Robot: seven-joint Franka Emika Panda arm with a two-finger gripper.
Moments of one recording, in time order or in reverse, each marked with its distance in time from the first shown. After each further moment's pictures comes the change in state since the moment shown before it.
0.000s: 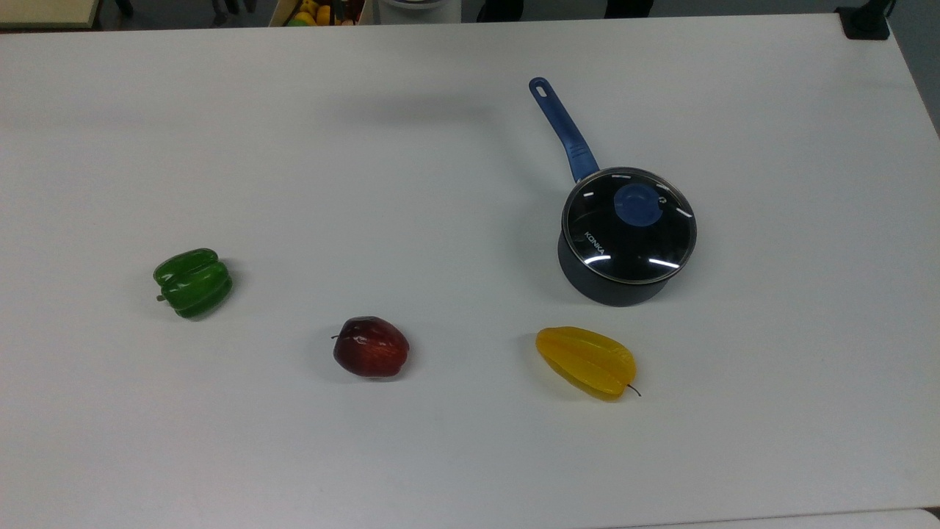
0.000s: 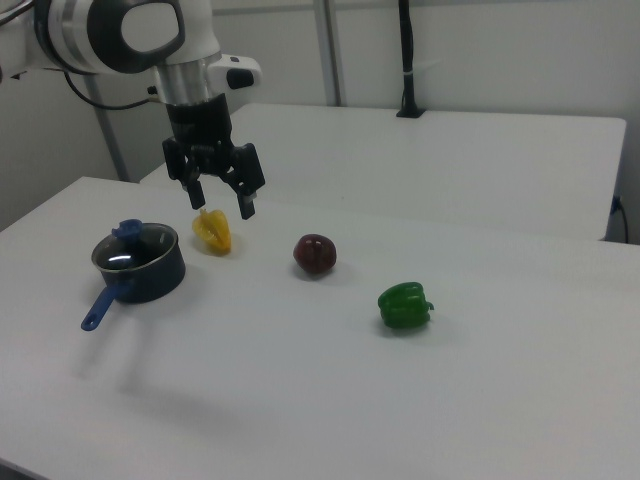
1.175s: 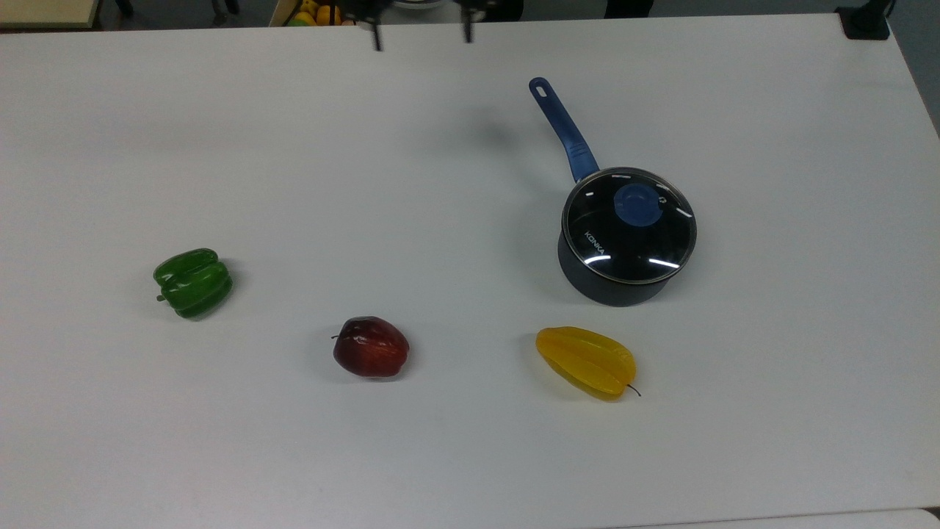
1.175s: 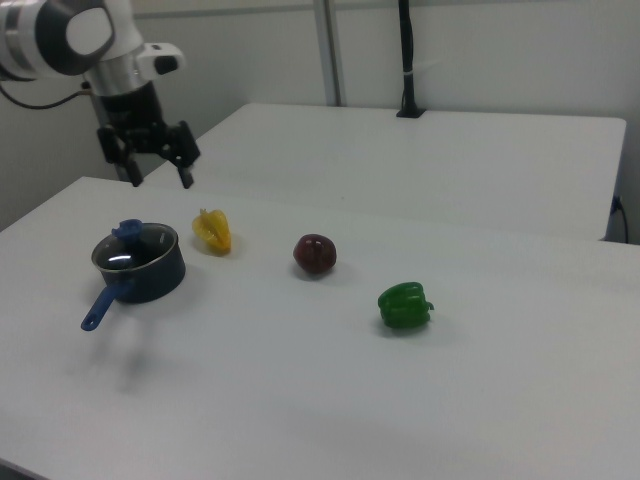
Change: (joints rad) arm 0.197 0.016 0.049 -0.012 0.014 0.144 0.021
